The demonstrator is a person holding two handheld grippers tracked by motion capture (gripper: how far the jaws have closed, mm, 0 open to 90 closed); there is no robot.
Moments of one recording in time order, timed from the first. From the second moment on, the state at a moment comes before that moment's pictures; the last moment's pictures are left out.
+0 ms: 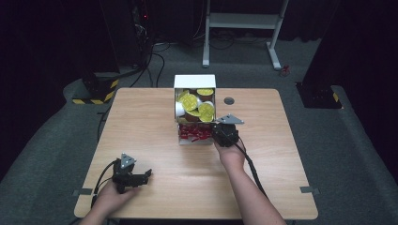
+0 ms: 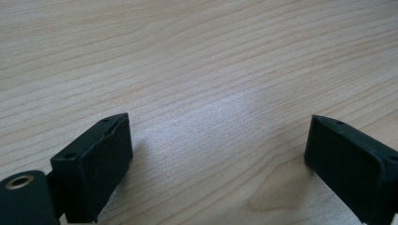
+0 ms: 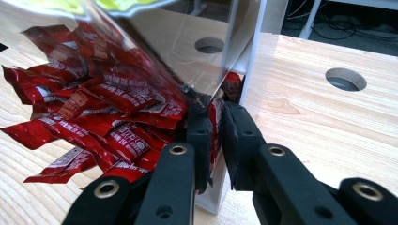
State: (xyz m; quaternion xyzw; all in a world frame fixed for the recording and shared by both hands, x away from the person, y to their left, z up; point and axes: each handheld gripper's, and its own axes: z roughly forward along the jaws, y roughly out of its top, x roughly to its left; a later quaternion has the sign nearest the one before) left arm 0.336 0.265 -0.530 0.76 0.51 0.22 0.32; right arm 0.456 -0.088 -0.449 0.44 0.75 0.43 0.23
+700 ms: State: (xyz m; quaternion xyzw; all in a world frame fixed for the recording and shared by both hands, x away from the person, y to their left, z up) left arm 0.336 0.265 -0.530 0.76 0.51 0.22 0.32; right arm 0.448 -0.091 -0.451 0.44 0.75 0.44 0.23
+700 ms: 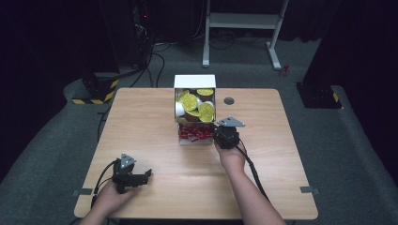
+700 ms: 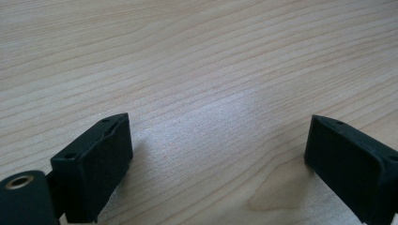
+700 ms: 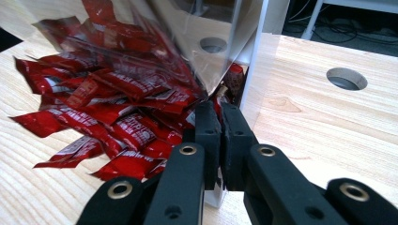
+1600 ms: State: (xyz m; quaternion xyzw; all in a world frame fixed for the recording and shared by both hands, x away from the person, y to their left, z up) left arm 0.336 0.265 -0.530 0.76 0.51 0.22 0.32; right arm 0.424 -0.104 -0.445 0.43 0.74 0.47 0.23
